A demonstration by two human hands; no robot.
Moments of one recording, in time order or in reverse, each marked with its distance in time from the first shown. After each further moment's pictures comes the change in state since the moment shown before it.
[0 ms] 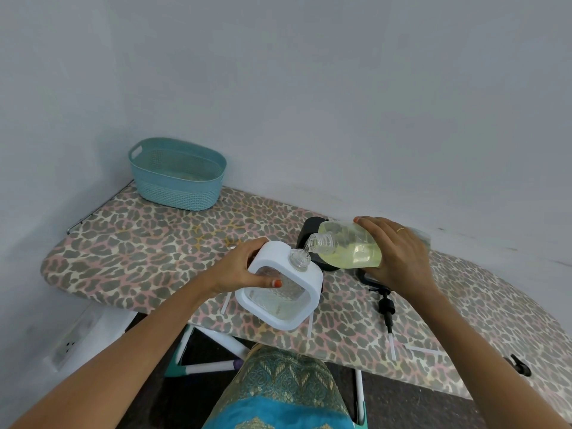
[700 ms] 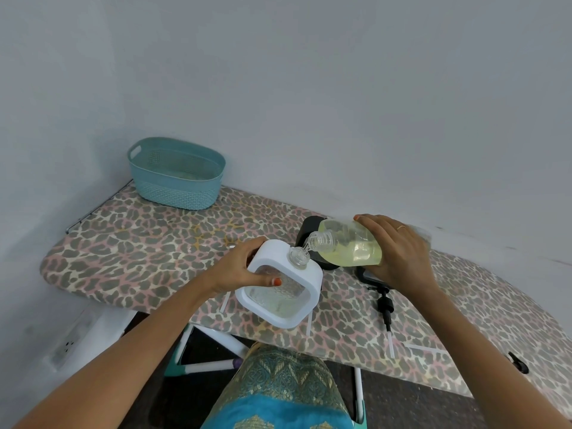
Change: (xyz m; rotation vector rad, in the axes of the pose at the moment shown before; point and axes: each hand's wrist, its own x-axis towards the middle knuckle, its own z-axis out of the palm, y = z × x) left_hand -0.001 -0.001 0.002 -0.061 0.012 0.003; right_hand 0.000 0.002 -0.002 -0.019 0.028 -0.013
